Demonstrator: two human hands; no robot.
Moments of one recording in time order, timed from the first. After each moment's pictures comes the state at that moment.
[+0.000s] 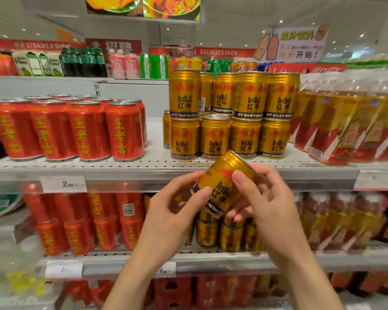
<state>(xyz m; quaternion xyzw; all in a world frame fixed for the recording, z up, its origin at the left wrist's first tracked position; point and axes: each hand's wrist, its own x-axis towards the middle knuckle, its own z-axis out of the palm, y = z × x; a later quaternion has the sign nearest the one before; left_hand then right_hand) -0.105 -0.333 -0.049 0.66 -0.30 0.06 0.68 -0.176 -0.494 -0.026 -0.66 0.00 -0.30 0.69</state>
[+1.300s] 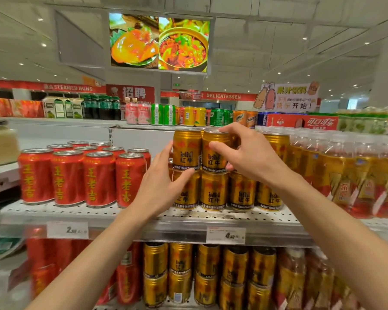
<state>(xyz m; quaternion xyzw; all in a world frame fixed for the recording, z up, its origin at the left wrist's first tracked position) -0.007 -0.341 0.053 0.81 -0.28 0.25 0.45 -0.076 -0.538 0.128 -0.90 -0.07 -0.38 0.20</state>
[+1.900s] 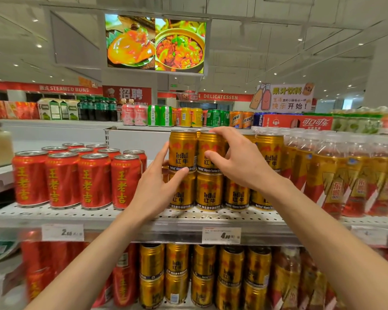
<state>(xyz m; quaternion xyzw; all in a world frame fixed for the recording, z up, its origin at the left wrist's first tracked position) -0.013 -0.342 0.052 0.79 -0.27 0.21 0.50 -0.069 -0.538 0.116 -0.91 -0.10 -0.39 0.15</state>
